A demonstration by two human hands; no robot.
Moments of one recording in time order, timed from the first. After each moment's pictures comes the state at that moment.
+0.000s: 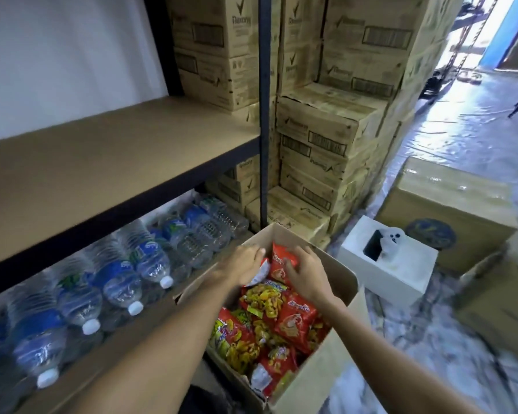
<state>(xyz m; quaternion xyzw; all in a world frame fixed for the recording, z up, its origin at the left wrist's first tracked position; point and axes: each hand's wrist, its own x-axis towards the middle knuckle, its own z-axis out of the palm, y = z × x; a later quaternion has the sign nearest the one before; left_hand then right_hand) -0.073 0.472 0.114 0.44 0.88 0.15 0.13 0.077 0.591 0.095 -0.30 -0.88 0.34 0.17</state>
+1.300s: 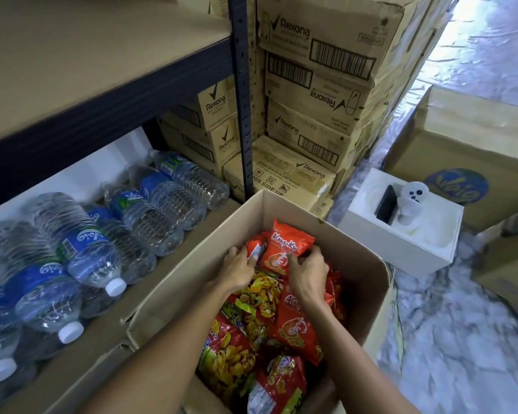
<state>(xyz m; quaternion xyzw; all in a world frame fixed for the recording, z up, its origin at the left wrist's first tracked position) -0.115 0.532 -0.073 0.31 0.87 0.17 0.34 0.027 0.614 -0.026 -0.58 -0.63 0.48 0.20</state>
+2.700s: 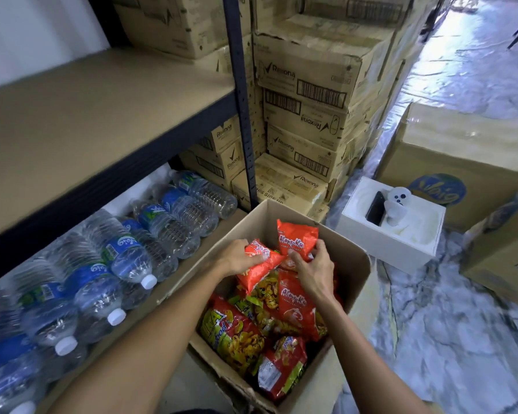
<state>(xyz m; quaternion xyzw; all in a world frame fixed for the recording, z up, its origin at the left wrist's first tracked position) -0.113 0.502 0.046 0.35 0.85 0.15 0.35 0.069 0.596 0.027 -0.50 -0.65 0.53 0.24</state>
